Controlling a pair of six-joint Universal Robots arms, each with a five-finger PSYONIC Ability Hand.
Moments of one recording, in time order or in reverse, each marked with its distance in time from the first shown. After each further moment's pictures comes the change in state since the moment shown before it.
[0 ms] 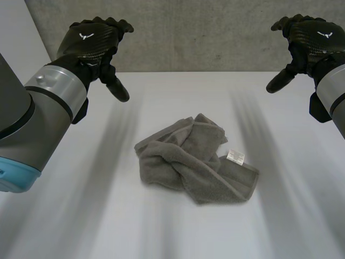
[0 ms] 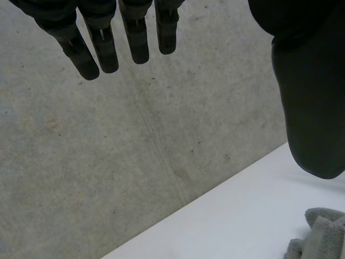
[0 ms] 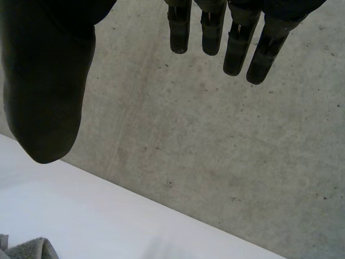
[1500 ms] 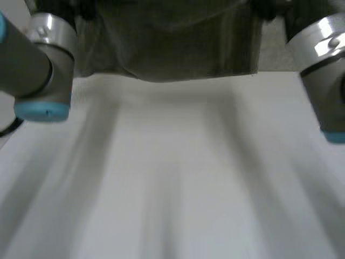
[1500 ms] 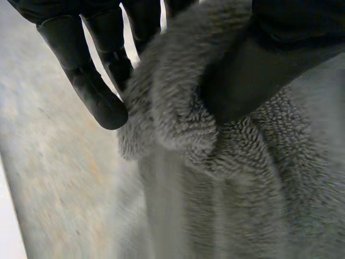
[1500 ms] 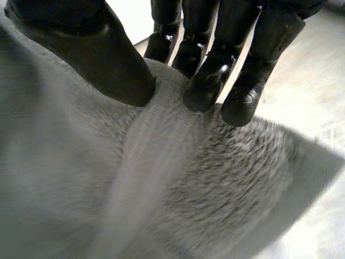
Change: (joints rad) left arm 0.093 -0.204 0.193 0.452 -0.044 0.107; right arm 0.068 0.061 -0.003 -0.617 -0.293 -0.297; left_hand 1.106 1.198 1.266 1.235 1.206; right_hand 1.080 1.083 1.103 1.082 1.110
